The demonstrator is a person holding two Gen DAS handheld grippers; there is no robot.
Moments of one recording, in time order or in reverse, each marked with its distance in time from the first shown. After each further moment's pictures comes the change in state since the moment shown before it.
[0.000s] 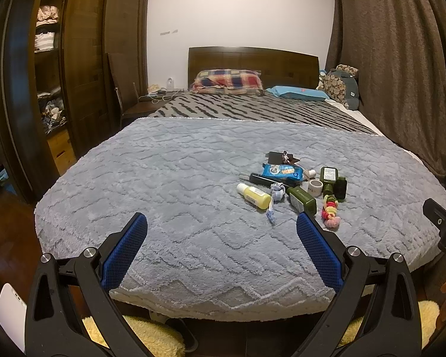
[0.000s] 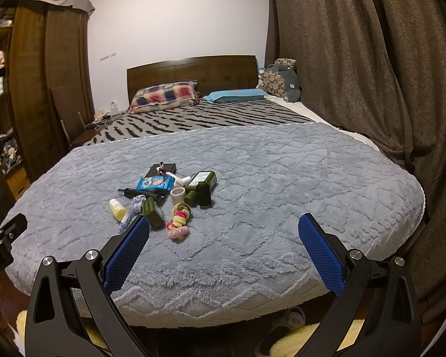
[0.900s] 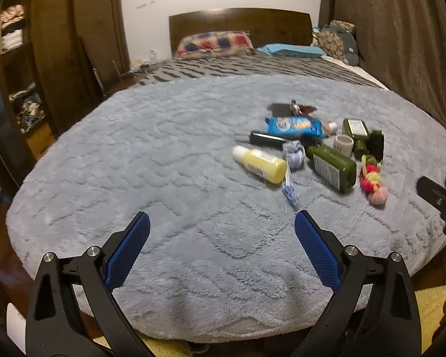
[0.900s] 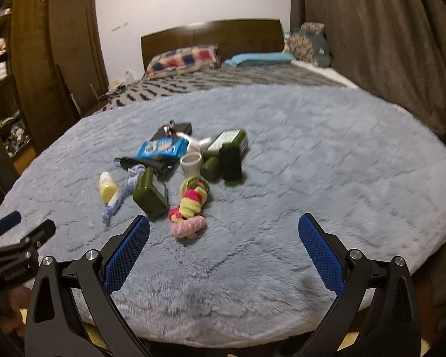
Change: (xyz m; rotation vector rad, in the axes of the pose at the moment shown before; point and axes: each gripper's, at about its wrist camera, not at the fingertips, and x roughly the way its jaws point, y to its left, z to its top) left arm 0.134 -0.013 -0.026 0.114 0.162 -0.012; right arm 0.139 0.020 -0.027 -0.012 0.167 0.120
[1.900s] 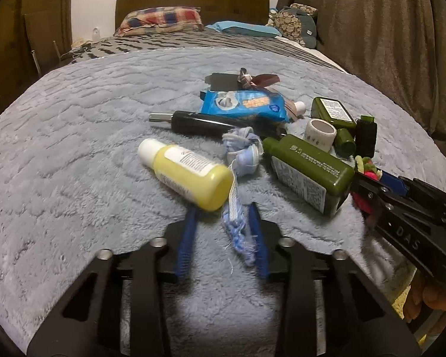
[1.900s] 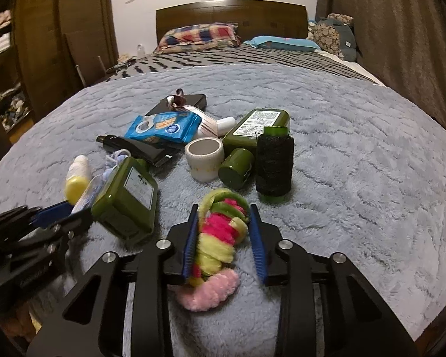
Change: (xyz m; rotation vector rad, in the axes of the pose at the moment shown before) left arm 0.103 -0.042 0.018 0.030 0.100 -0.300; right arm 0.087 0.021 0.007 -0.104 0.081 0.032
